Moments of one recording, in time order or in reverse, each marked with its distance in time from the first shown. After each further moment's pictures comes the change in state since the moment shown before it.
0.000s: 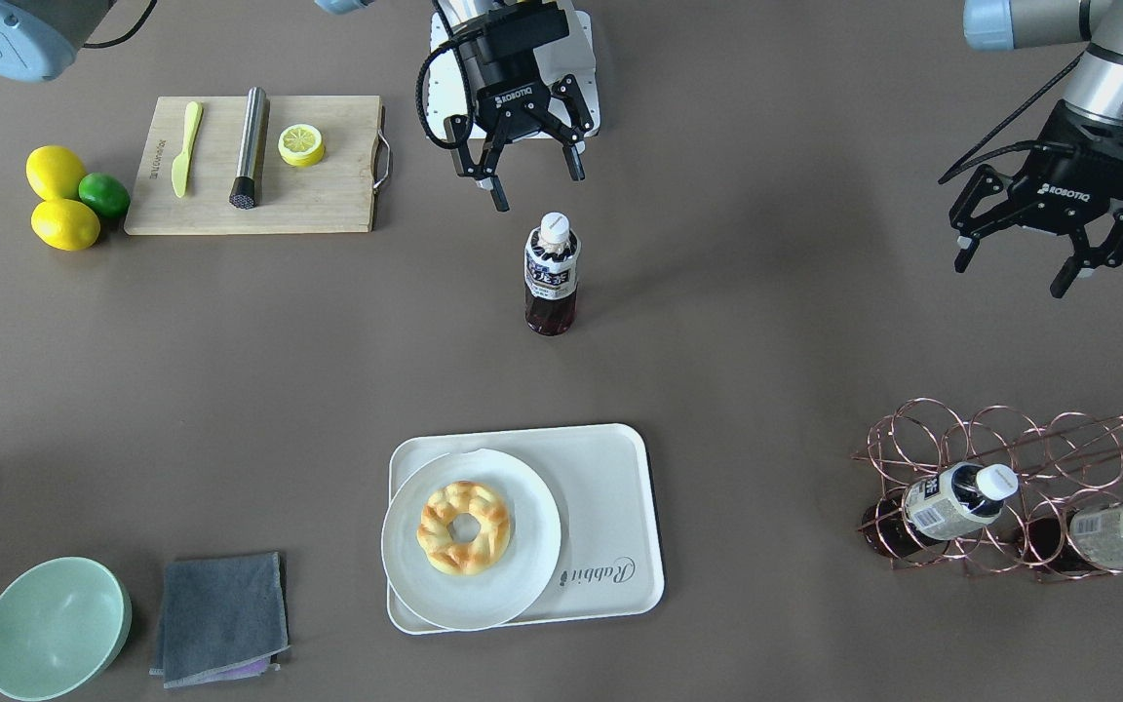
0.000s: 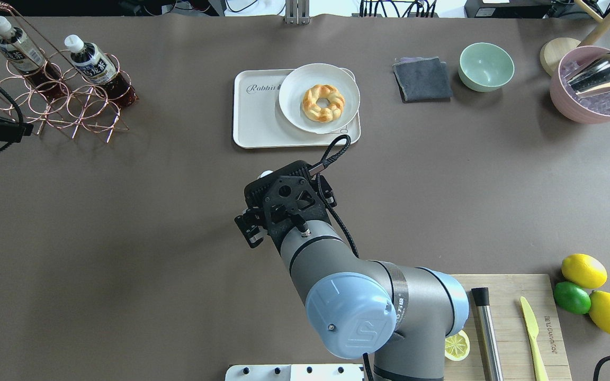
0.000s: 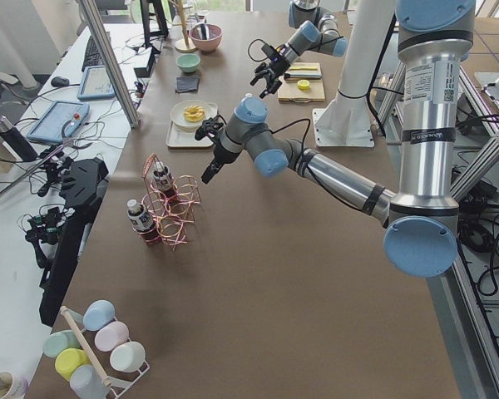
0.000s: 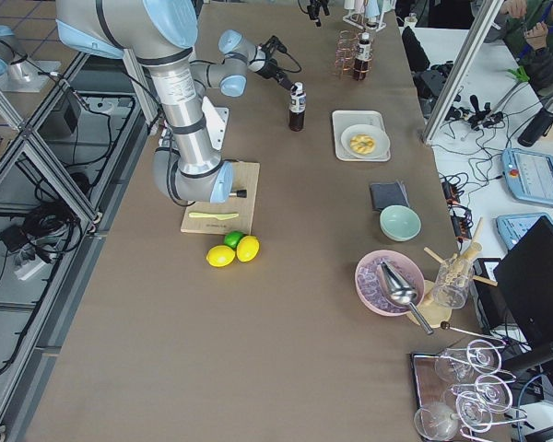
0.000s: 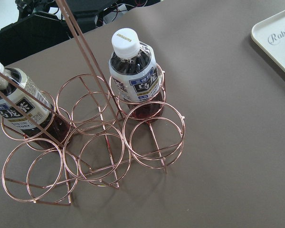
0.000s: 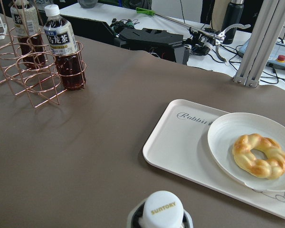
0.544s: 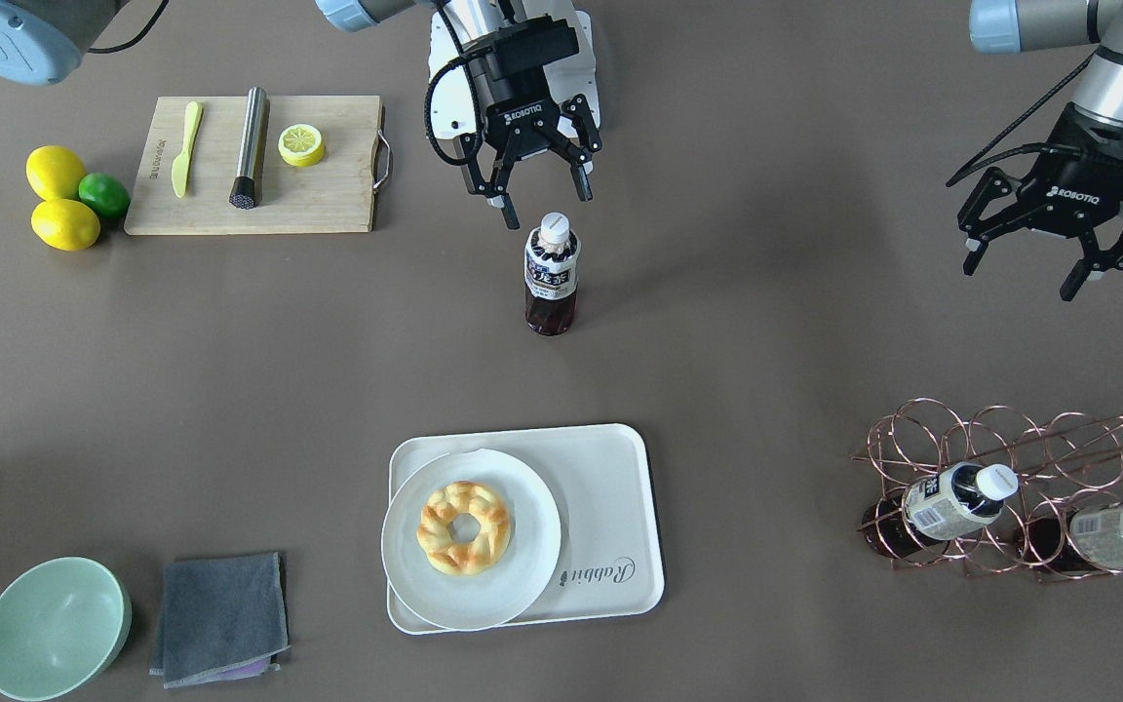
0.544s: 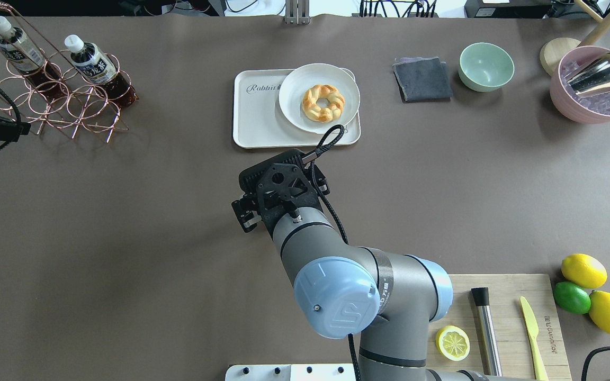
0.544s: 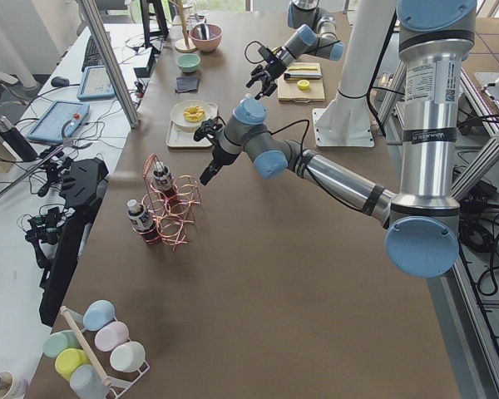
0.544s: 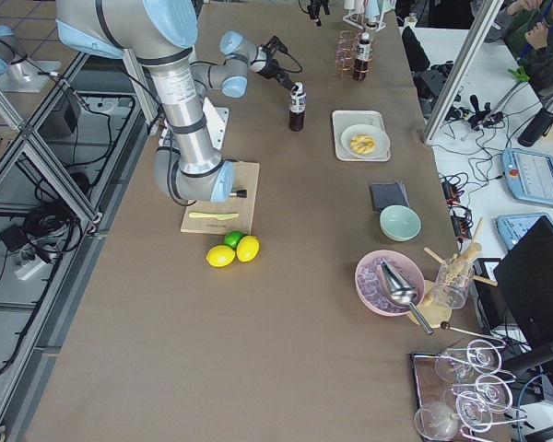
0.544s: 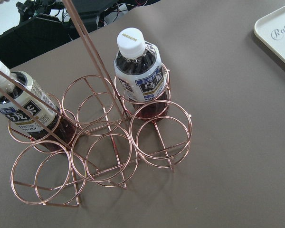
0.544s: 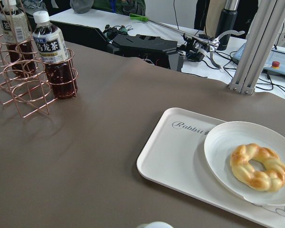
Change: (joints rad) left arm -0.007 0.000 0.006 -0.001 -0.003 0.017; right arm 0.026 0.031 -0.063 0.036 -0.007 0.000
